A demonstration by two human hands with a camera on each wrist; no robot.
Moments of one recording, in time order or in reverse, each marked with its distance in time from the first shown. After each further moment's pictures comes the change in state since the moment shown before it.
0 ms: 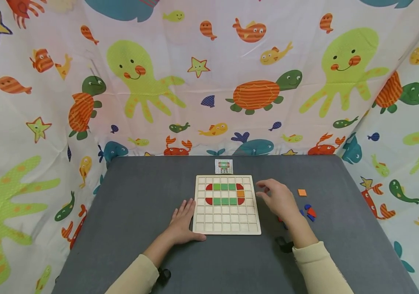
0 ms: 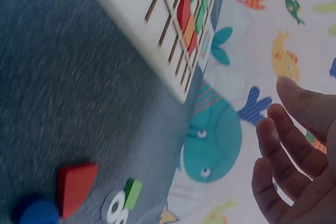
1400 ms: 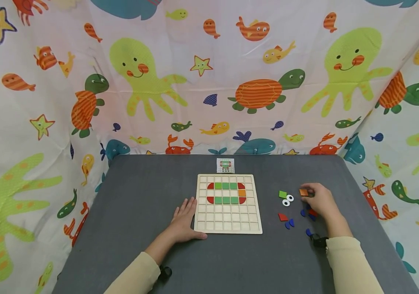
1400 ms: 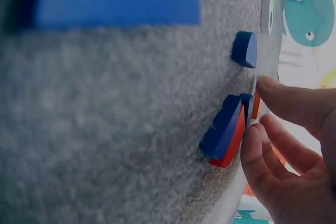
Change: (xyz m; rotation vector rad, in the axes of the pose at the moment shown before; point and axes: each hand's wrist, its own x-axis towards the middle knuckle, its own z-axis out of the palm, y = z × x) left_hand -0.001 0.000 -0.001 -0.024 -0.002 -0.006; right_hand -0.013 0.153 -0.030 0.036 -0.128 0.300
